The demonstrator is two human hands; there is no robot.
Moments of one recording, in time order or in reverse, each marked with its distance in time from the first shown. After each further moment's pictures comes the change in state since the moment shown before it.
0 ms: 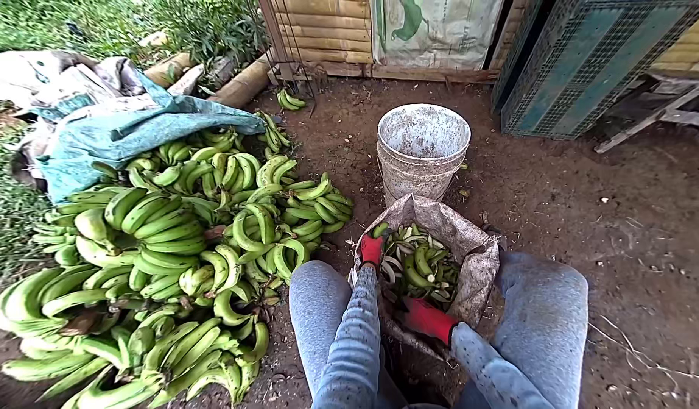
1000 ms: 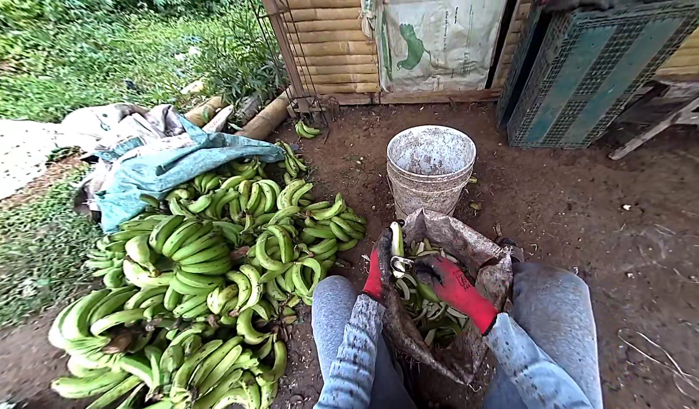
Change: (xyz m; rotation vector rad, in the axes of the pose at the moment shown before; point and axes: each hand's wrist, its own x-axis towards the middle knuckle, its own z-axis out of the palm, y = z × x) left_hand -0.069 0.040 -0.040 -0.940 -0.300 0.274; right_hand -0.028 -0.031 -0.090 -0.075 0.634 -0.496
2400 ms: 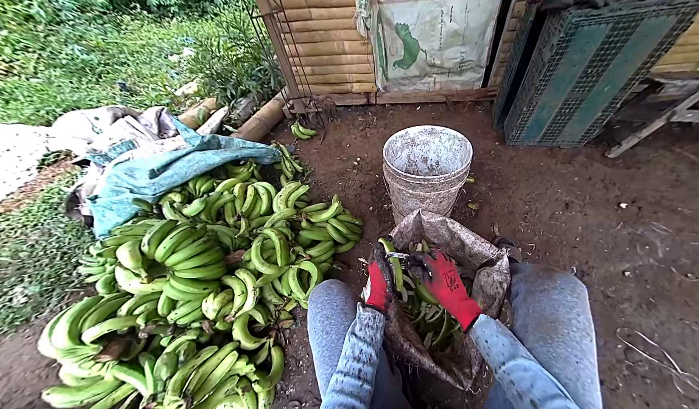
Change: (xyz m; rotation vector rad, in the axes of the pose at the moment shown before) left_hand -0.014 -0.016 0.005 0.312 0.226 0.112; right_hand 0.013 0.001 0.020 -0.216 0.089 0.140
